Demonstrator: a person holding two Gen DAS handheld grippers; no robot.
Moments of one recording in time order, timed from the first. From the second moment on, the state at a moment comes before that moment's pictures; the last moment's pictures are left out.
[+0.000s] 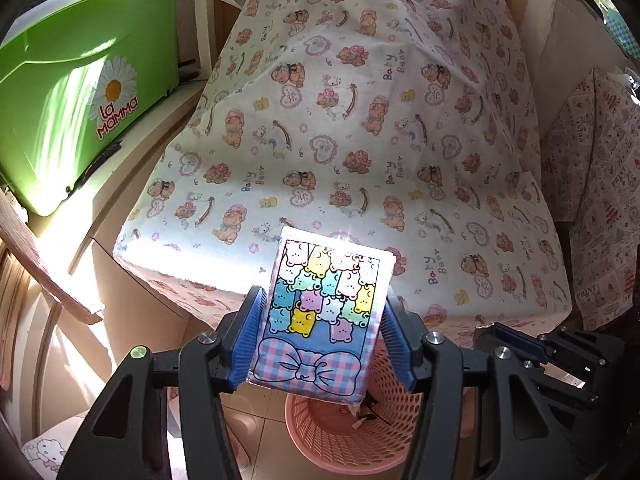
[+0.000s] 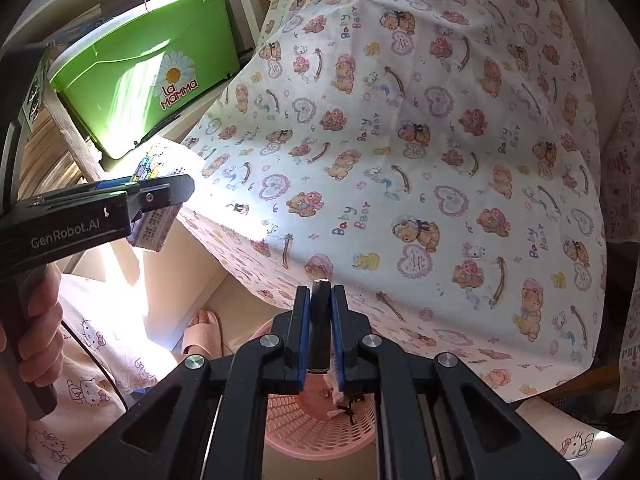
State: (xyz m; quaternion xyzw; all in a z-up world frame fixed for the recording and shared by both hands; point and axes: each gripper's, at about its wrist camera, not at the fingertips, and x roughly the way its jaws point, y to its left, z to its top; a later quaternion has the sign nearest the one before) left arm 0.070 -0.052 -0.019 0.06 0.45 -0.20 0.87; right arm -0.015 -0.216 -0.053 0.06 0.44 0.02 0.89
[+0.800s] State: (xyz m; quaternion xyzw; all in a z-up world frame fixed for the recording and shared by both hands) left arm 0.059 -0.065 -0.133 0.07 0.60 -0.20 0.77; right arm 0.001 -0.217 -0.127 0.04 0.52 -0.04 0.85
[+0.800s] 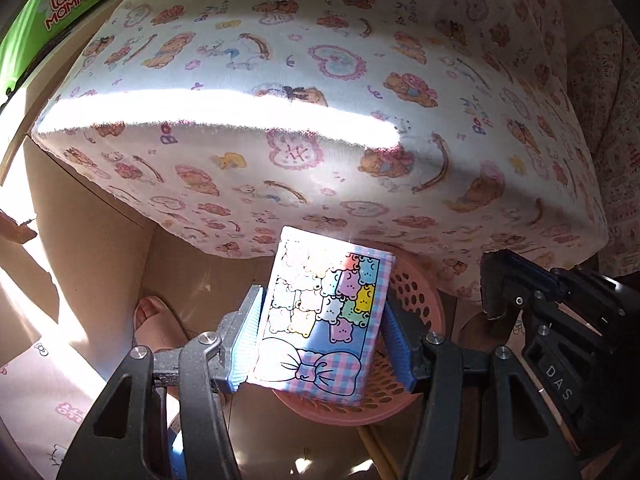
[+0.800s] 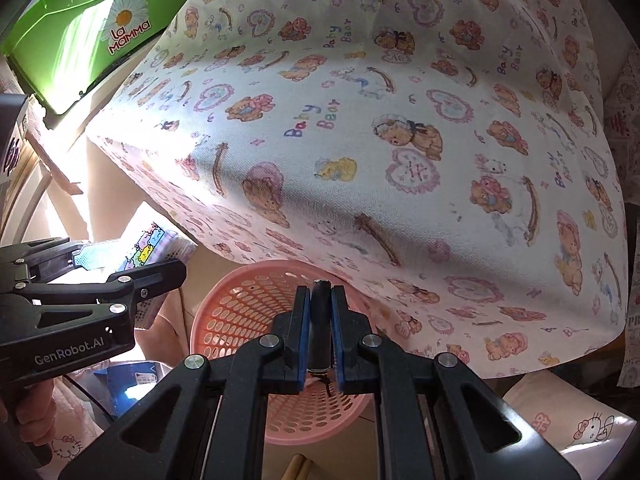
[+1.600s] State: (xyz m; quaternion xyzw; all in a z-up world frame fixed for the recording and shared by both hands) left arm 0.064 -0.078 -0.263 0.10 0.71 -0.17 0.68; right arm 0.003 -0.214 -0.220 0.07 0.55 -0.10 0.83
